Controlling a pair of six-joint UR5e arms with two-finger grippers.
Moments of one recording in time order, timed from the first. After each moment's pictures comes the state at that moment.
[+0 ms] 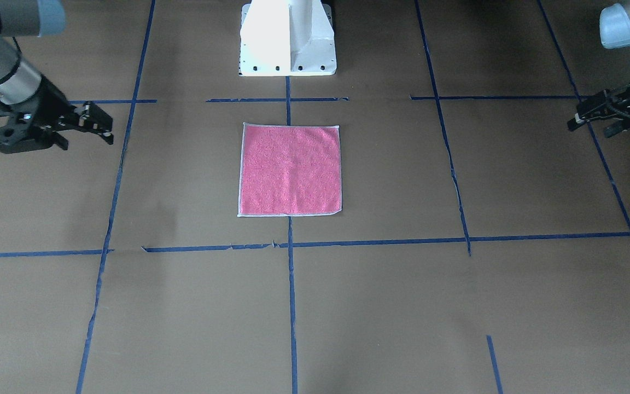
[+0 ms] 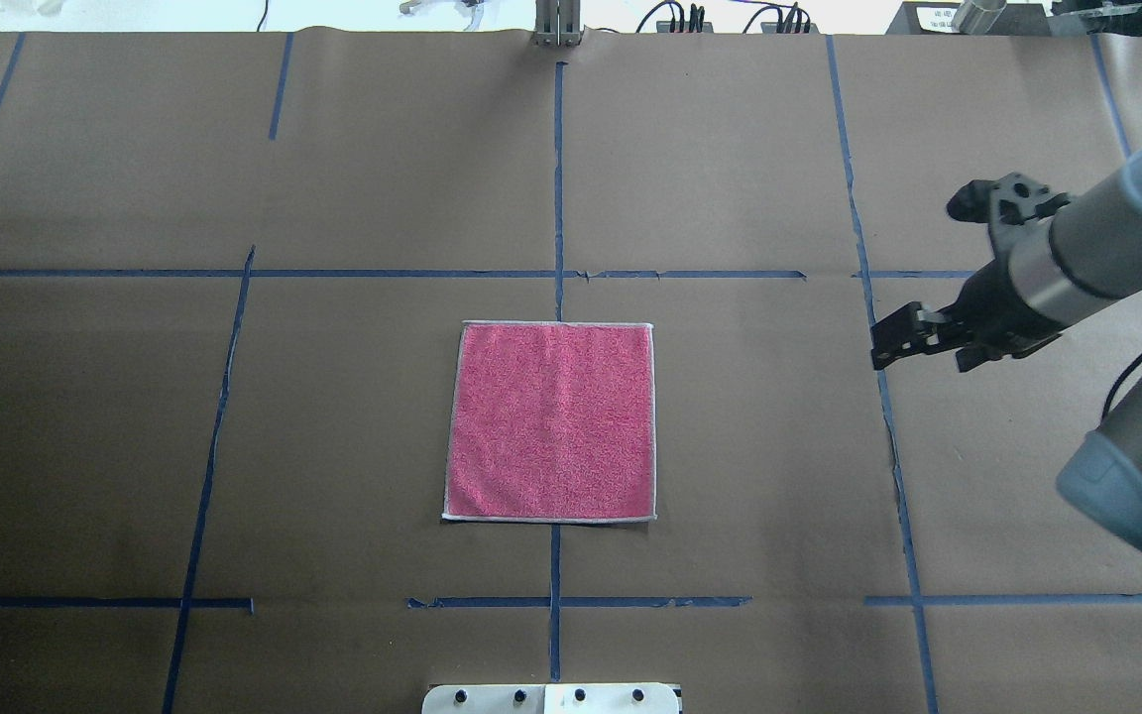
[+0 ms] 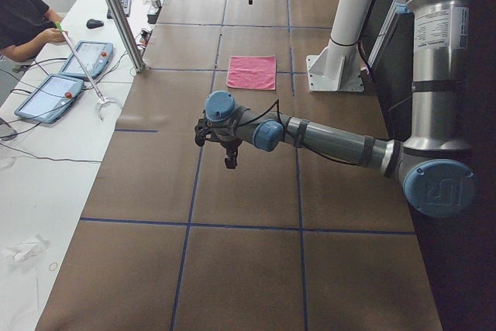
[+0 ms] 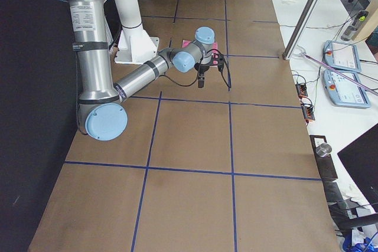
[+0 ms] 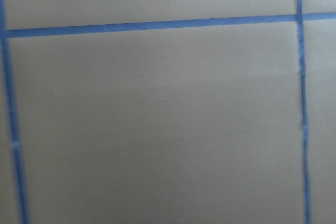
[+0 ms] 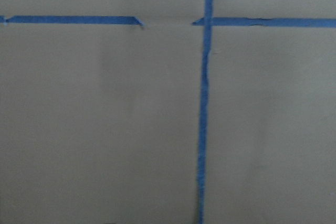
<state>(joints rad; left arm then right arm) -1.20 -1.53 -1.85 -1.76 -2.52 -0.53 0.79 -1.43 2.04 -1.45 2.17 1.01</state>
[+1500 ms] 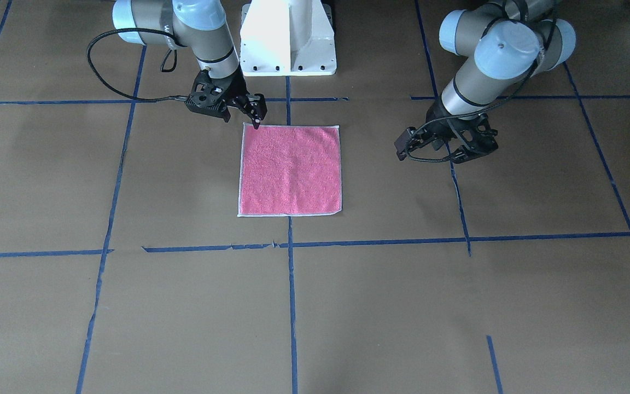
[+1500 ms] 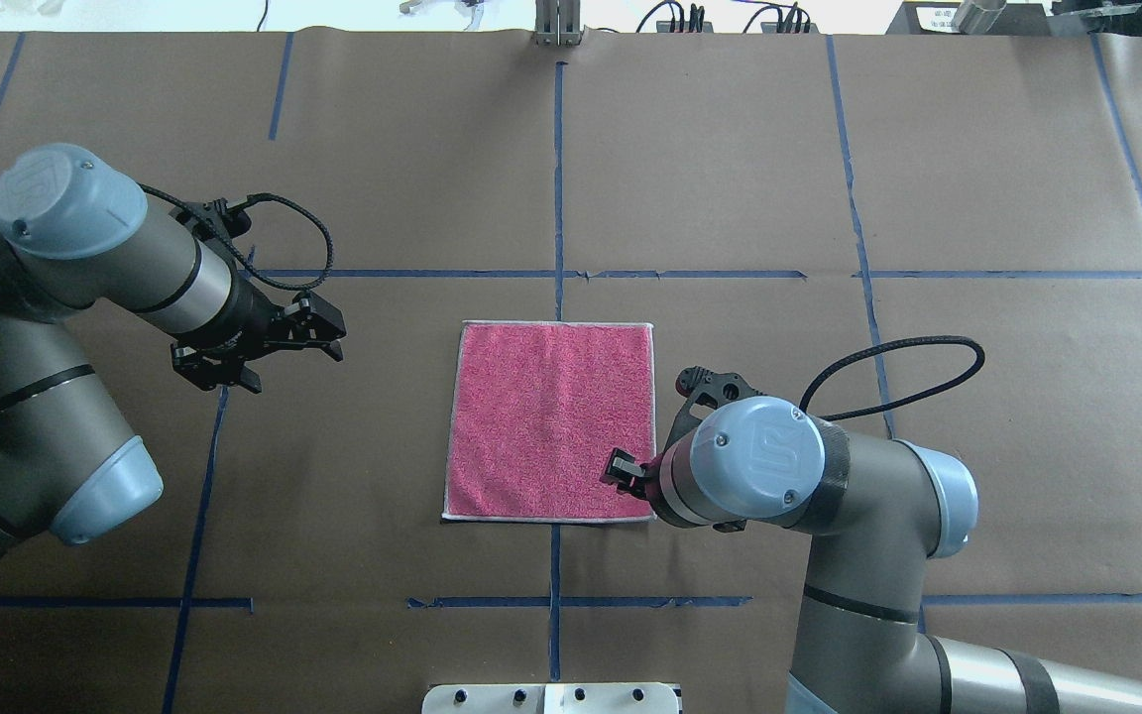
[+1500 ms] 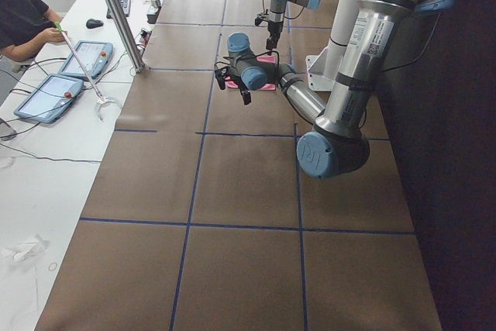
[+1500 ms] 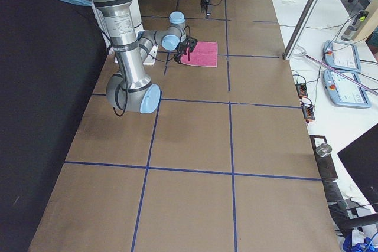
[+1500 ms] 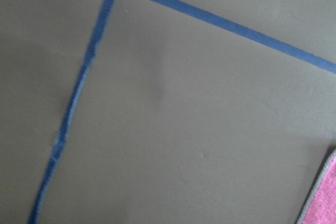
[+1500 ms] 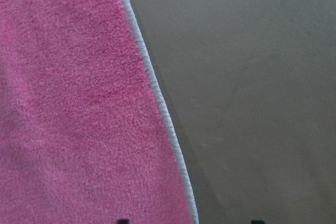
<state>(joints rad) -0.71 -1.90 -1.85 -1.79 -2.14 -1.46 0.31 -1.13 1.87 -1.45 1.72 1.77</state>
